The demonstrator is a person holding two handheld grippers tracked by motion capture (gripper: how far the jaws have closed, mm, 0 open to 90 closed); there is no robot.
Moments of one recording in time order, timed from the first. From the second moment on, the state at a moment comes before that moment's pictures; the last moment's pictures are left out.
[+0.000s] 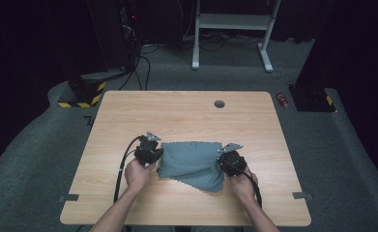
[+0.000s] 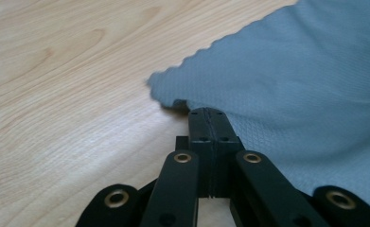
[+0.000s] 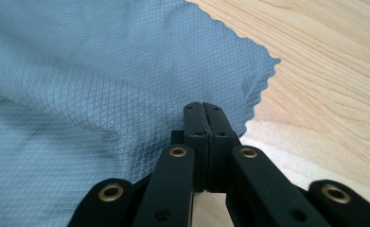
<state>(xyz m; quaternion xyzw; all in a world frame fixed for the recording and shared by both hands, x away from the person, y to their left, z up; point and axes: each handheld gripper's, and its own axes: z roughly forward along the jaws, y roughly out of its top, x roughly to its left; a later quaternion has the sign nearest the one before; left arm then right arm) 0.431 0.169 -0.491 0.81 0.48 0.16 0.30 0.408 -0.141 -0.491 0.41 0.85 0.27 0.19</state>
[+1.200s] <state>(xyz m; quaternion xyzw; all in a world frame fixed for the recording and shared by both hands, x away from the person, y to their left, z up) 0.348 0.153 -0.499 0.86 0.39 0.16 0.30 0.352 -0.063 -0.512 0.30 0.89 0.32 0.14</state>
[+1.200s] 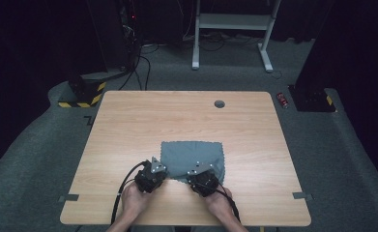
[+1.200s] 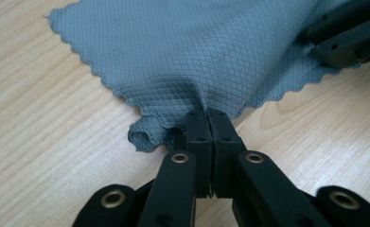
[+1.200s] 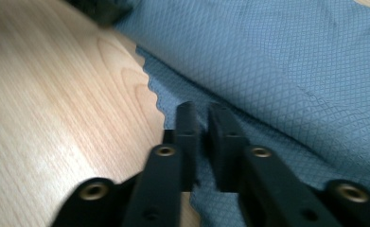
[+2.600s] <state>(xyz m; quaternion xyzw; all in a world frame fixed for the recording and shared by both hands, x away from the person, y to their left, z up) 0.350 0.158 -0.509 0.84 0.41 0.16 0.30 0.331 -0.146 -0.511 0.36 0.87 0.31 0.15</state>
